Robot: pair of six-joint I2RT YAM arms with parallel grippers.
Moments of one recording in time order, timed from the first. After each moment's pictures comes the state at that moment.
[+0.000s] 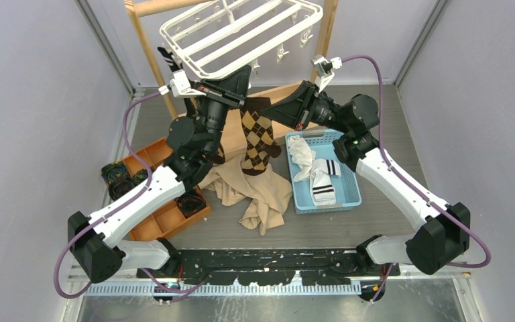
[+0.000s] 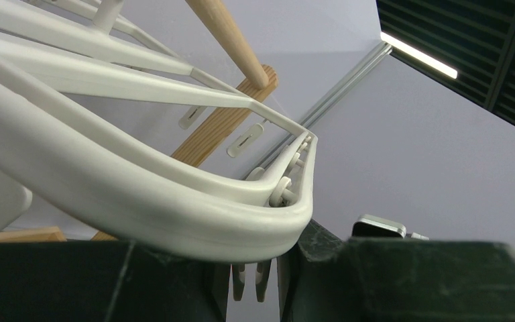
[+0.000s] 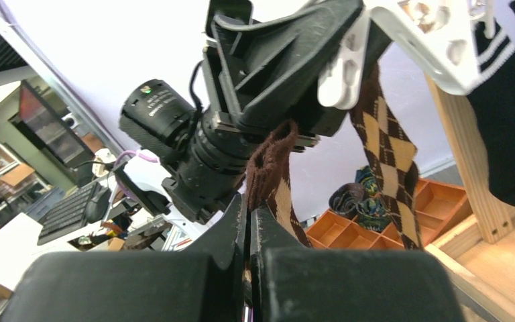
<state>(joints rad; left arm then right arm) -0.76 1.24 1.16 0.64 -0.42 -0.69 0.49 1.32 1.16 0.70 -0.85 0.98</state>
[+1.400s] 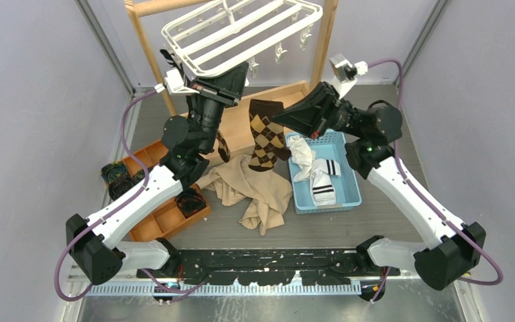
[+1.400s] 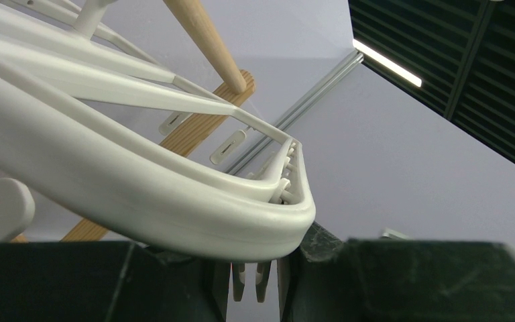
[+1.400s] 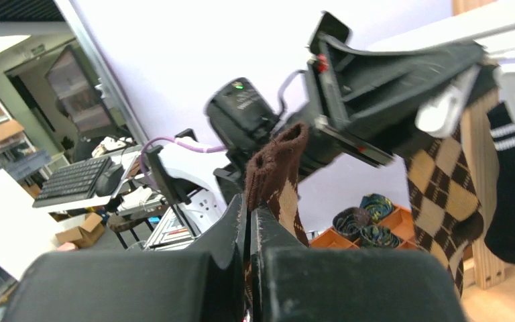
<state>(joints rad) -0.72 1.23 1.16 0.66 -0.35 -0.80 0.49 1.22 1.16 0.76 -0.90 0.97</state>
